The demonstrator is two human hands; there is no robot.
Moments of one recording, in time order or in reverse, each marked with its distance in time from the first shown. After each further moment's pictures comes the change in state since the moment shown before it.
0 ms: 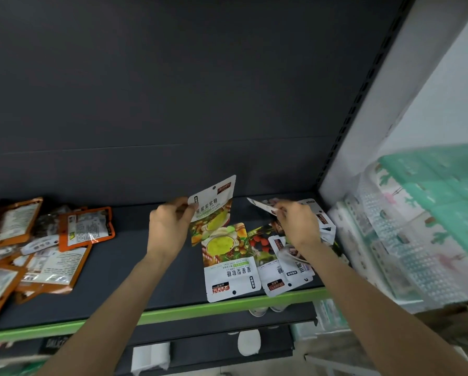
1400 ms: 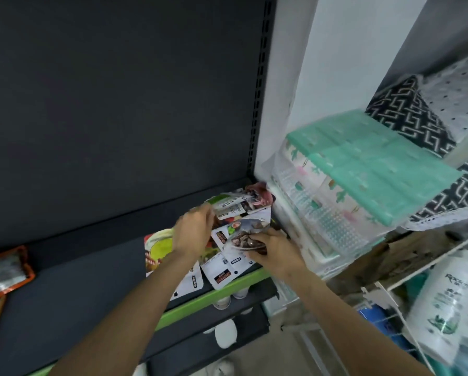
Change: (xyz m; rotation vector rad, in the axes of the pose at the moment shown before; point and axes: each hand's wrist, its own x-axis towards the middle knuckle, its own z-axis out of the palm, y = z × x) left_hand -0.011 0.058 0.144 0.284 -0.314 0.364; right_hand -0.090 0.088 -0.008 0.013 -0.204 0.126
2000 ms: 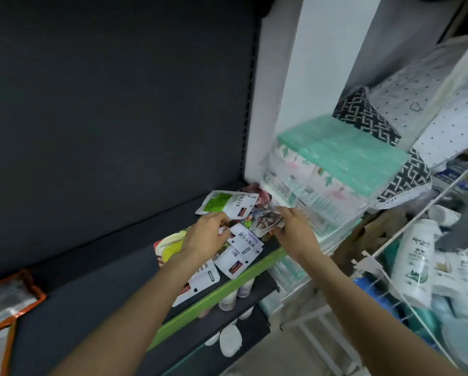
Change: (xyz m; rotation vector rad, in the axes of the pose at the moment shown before) left_hand -0.034 -0.019 -0.044 -0.084 -0.340 0.153; right_hand -0.054 -0.055 -0.031 0.064 0.261 0.254
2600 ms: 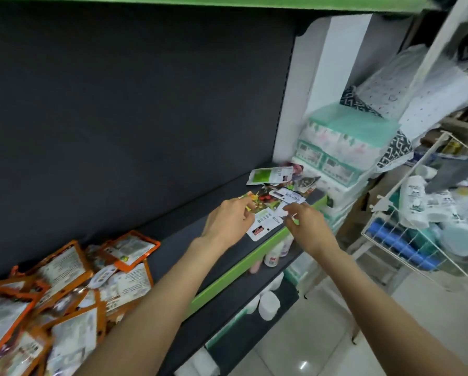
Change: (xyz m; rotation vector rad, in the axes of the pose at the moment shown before) left_hand -0.216 -0.087 -0.147 -0.005 -0.009 0.228; right_hand -0.206 -0.211 0.053 -0.014 0.157 0.065
